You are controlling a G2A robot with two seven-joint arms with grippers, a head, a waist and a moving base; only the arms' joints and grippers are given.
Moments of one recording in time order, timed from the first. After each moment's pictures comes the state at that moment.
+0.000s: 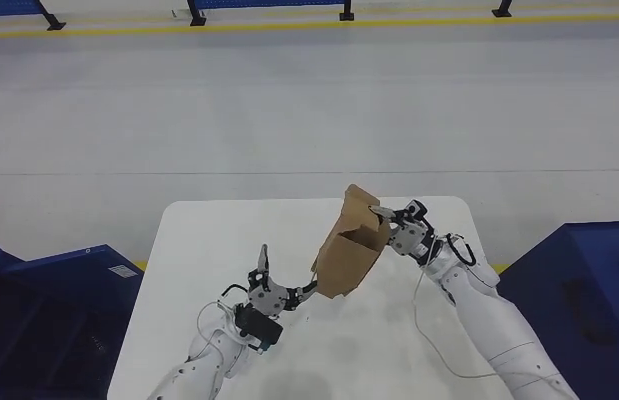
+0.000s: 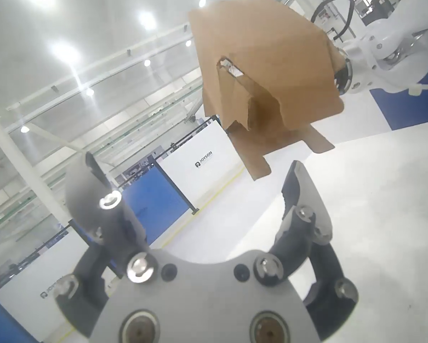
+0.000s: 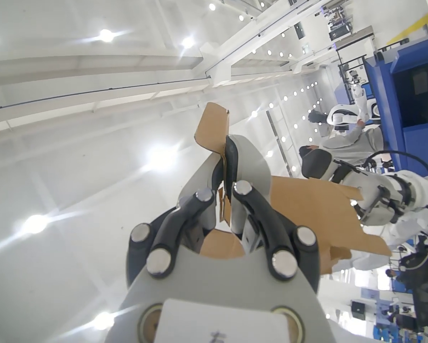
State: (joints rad) left arm 1.30 -1.20 -0.93 -1.37 1.78 0.23 0.97; right arm -1.15 -1.12 1.18 -1.30 1.20 0.11 0.89
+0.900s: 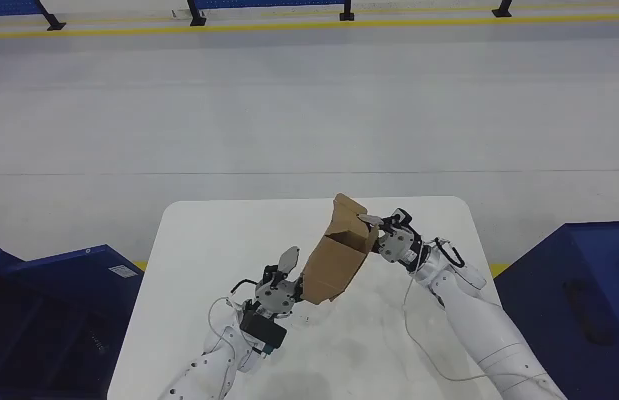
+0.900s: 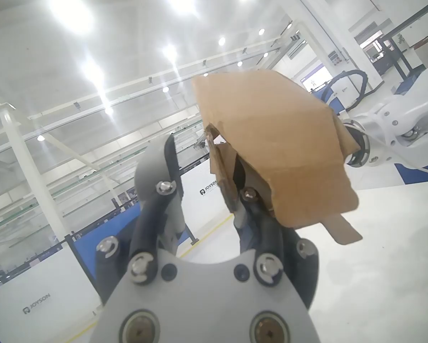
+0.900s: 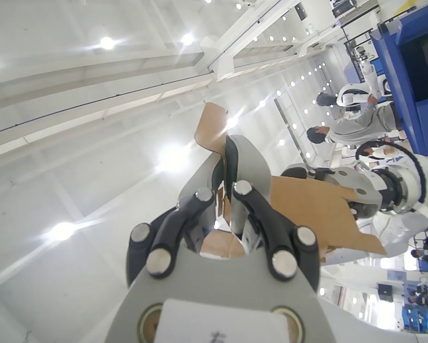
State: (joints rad) left arm 1.28 -1.25 -0.91 -1.37 1.73 0.26 1.05; right arm -1.15 -1.15 1.15 -1.26 1.21 0.15 0.92
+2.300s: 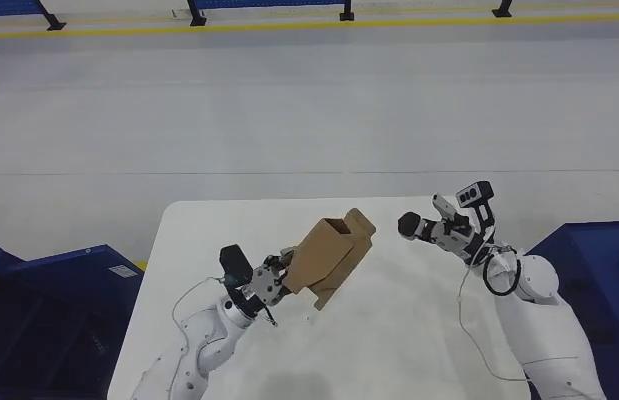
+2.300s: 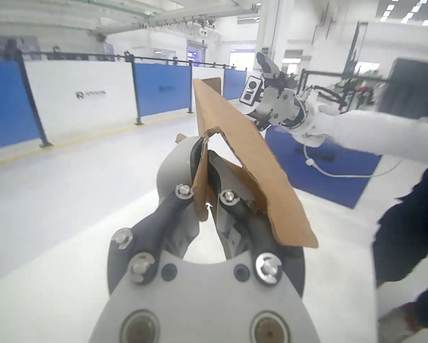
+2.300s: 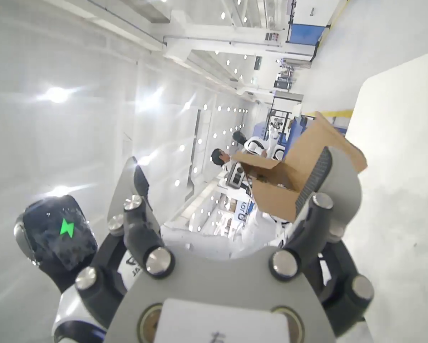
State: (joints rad) left arm 1.37 -1.21 -1.11 -1.56 1.09 -0.66 0.39; right arm -1.27 -1.07 1.51 -1.44 0.72 -0.27 1.08
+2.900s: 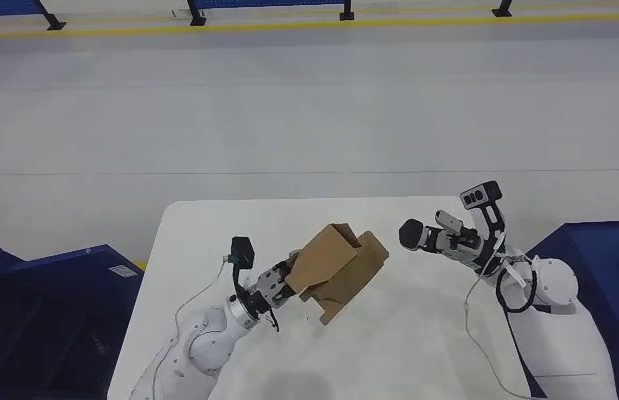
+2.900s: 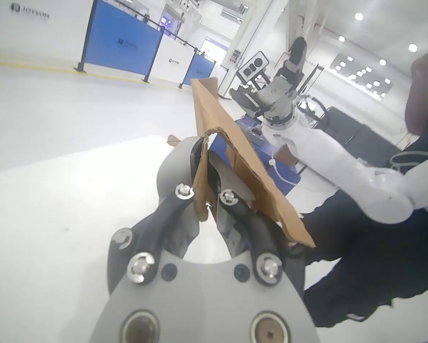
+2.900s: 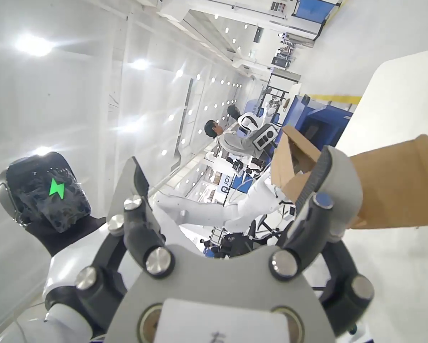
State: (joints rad) left arm 1.35 -1.21 -1.09 -1.55 0.53 -0.70 -0.03; right arm -1.34 -1.06 1.56 -1.60 0.68 -0.24 1.14
